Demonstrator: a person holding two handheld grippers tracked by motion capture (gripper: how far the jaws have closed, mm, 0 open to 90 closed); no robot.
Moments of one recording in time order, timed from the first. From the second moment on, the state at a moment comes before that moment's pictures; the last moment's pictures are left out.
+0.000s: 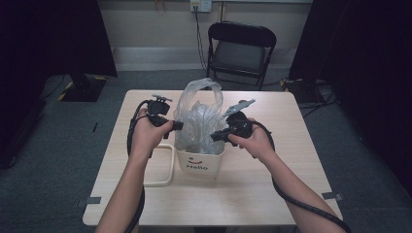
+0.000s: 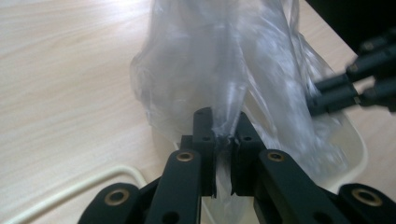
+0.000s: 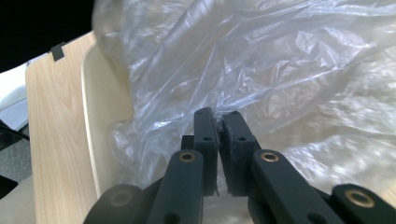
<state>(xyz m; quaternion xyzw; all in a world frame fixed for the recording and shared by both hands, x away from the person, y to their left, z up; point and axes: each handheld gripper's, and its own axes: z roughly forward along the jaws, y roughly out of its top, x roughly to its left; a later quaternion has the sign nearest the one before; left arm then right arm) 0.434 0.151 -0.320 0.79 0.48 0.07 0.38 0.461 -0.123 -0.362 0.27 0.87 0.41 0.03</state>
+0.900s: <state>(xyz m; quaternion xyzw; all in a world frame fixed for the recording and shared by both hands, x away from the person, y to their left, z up) 0.410 0.166 -0.338 0.80 0.47 0.06 0.38 0.463 -0.141 -0.348 0.31 0.84 0.43 0.07</state>
